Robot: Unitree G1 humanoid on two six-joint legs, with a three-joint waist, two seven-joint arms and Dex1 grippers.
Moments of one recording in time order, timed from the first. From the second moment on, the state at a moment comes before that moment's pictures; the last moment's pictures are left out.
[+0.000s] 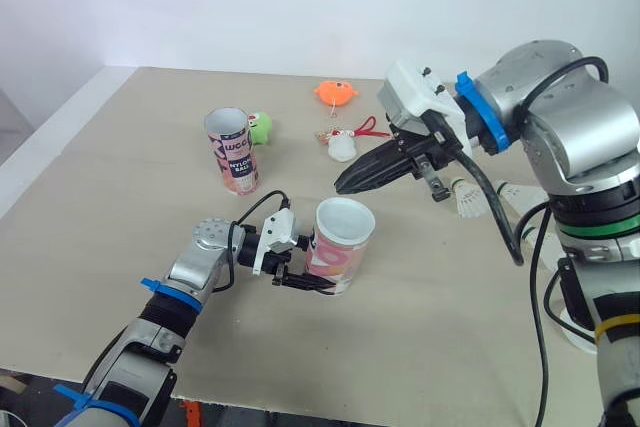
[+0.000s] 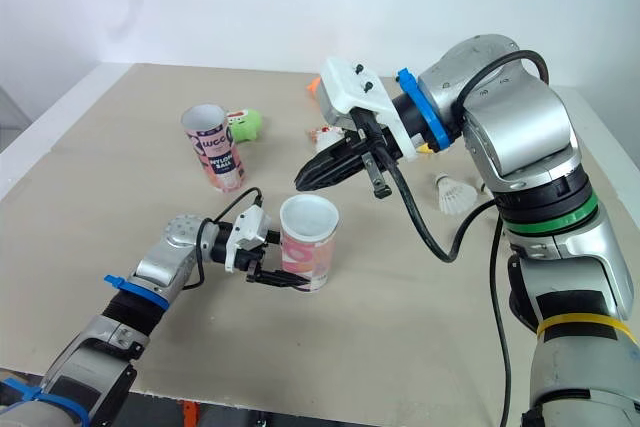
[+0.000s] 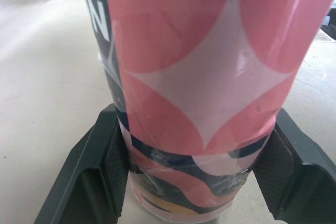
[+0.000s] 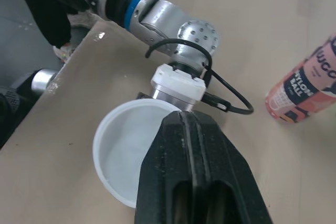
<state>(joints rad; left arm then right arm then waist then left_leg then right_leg) -0.57 0.33 -0.29 0.37 -0.24 0.03 -1.40 -1.18 -0.77 0.33 -0.10 0.39 0.72 1.56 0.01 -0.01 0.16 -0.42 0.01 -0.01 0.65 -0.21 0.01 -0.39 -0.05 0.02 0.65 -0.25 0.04</state>
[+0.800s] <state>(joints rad) -0.55 0.33 -0.29 0.36 -0.24 0.03 -1.38 -1.23 -0.88 0.63 -0.12 0.43 0.55 1.57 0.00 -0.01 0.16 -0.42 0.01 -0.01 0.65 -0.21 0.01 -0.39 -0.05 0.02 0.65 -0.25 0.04</state>
